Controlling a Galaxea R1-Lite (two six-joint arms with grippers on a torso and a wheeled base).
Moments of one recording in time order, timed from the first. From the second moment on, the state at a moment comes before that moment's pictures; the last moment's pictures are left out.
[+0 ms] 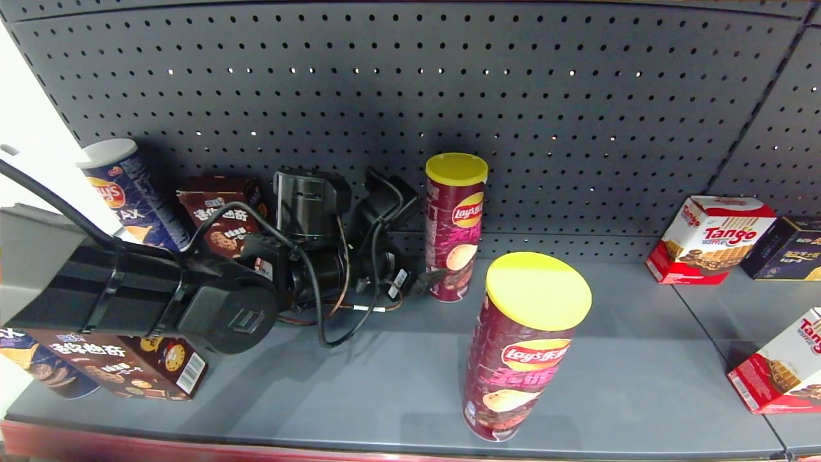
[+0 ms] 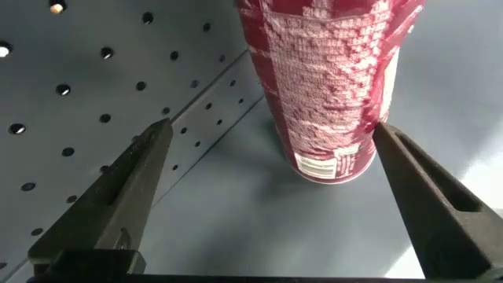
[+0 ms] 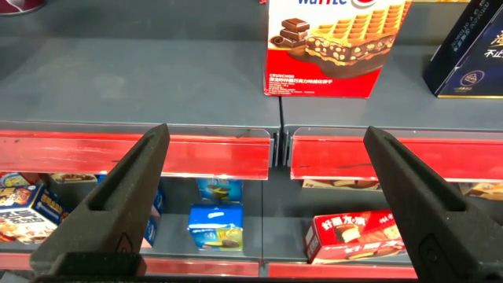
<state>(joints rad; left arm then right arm) -0.54 1.93 -1.13 -0.53 -0.14 0.36 0.00 0.01 0.00 0.00 -0.02 0.00</state>
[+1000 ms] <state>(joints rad) -0.52 1.93 -1.12 -0.54 -0.11 0.34 0.00 0.01 0.00 0.00 -0.02 0.00</state>
